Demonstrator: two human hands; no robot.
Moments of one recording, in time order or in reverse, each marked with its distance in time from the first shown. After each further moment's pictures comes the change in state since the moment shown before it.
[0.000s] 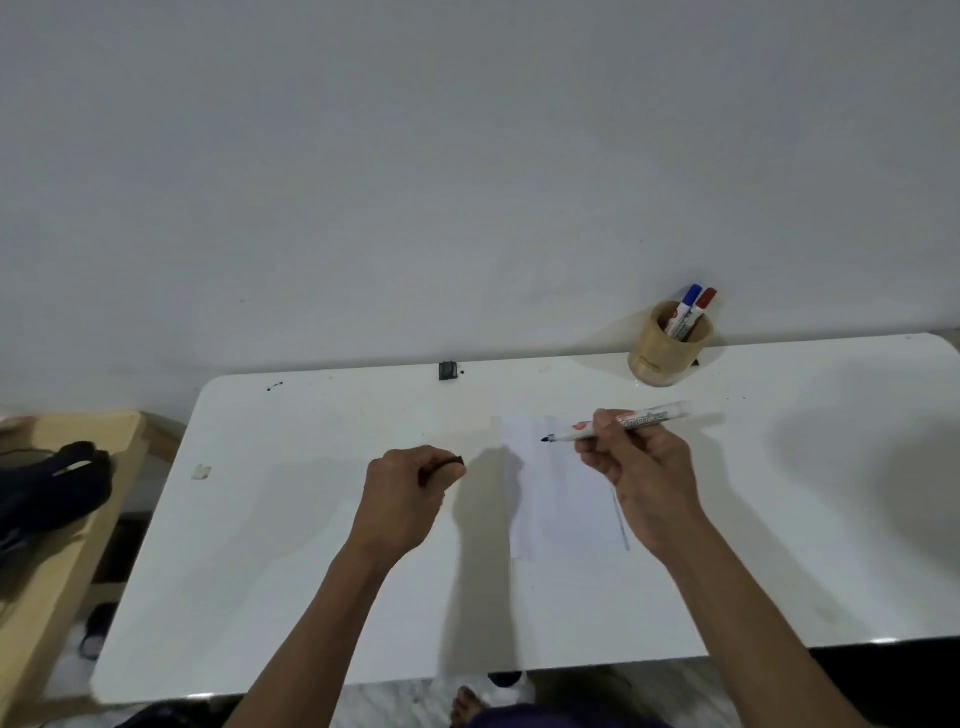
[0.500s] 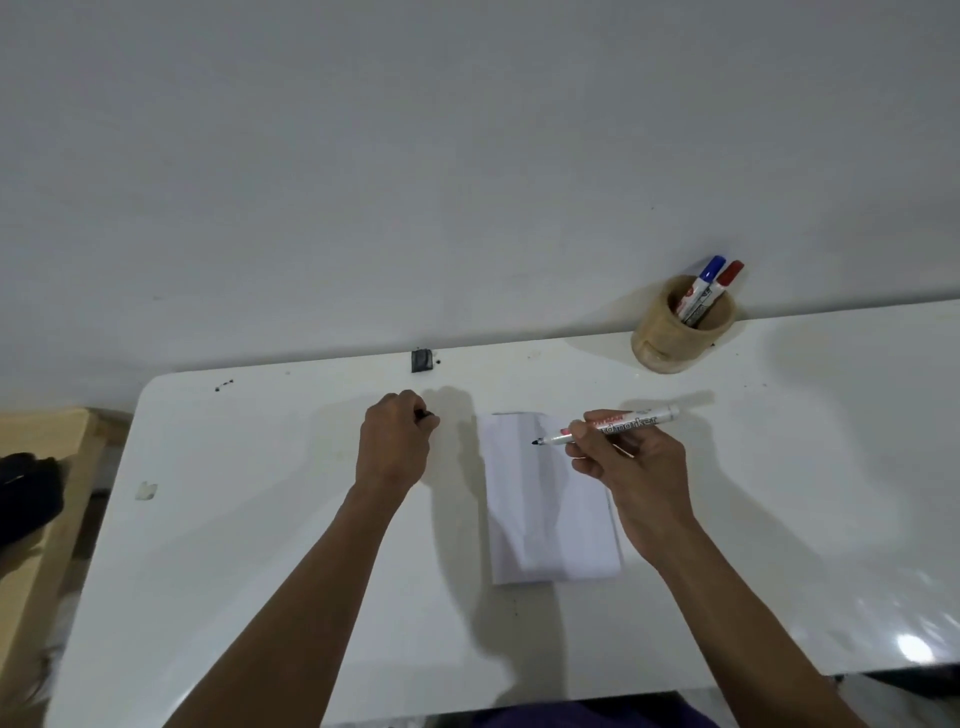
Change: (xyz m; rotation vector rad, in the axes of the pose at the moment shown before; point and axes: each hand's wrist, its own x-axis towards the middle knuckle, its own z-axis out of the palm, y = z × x) left_hand 0.116 -0.030 0.051 0.294 0.051 -0.134; right_hand 0.057 0.023 -0.021 -0.151 0.114 0.113
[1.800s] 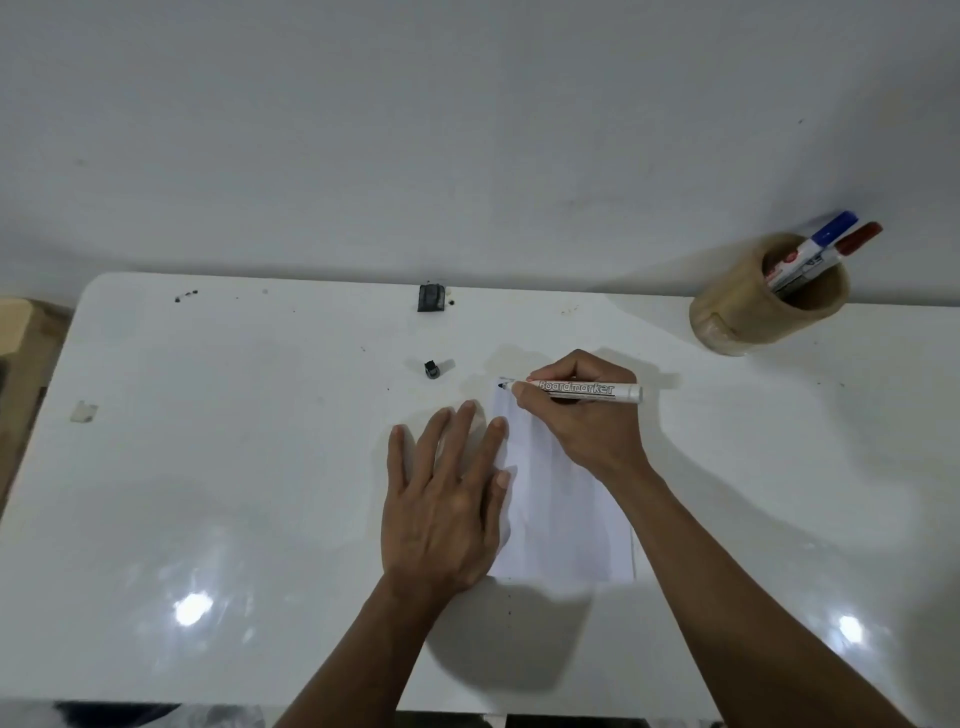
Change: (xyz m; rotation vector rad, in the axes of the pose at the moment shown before) left_hand -0.096 -0.015 0.068 0.423 0.042 0.328; right_hand 0.075 0.053 0.044 -0.475 -0.222 -0.325
